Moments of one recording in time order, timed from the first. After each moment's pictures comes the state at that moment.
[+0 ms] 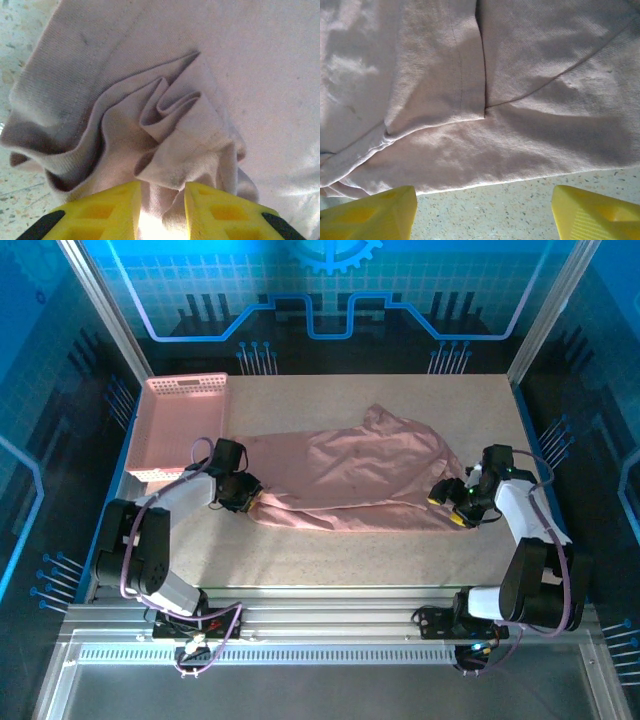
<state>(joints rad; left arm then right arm) -0.17 1.55 0.84 -0.47 0.19 -1.17 -0.20 1.33 0.84 -0.85 -0.43 0.41</state>
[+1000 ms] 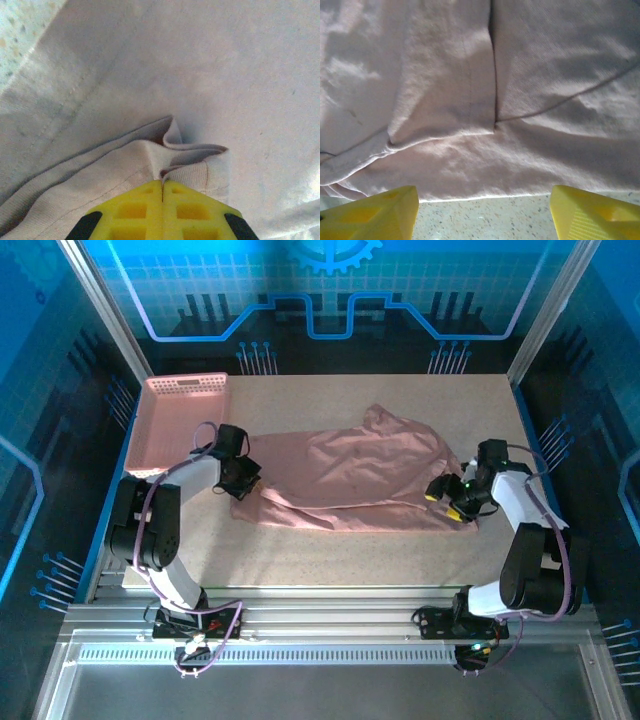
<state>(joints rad) -0.13 1.70 1.00 -0.46 0.15 -1.12 -0.17 1.42 0.89 -0.83 -0.43 0.41</state>
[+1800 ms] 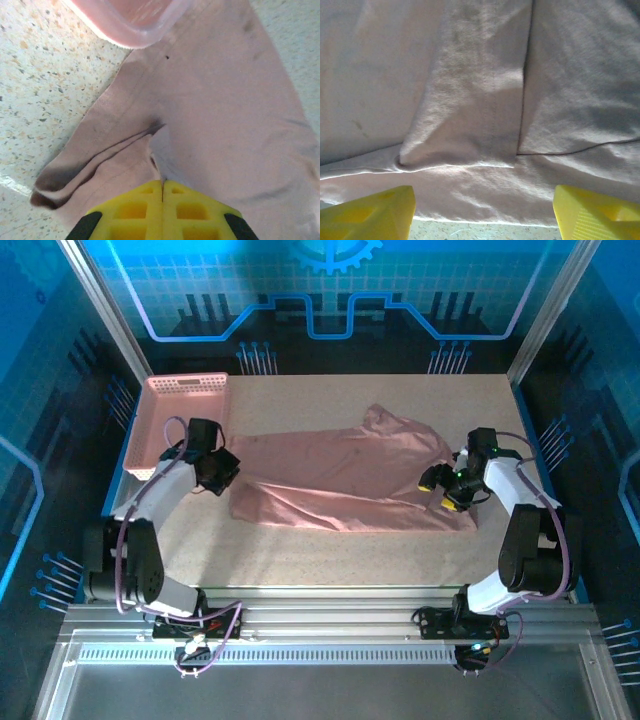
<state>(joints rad) -0.03 1.44 0.99 -0.61 0.13 -1.03 -0.12 1.53 0.98 -0.81 -0.40 0.41</state>
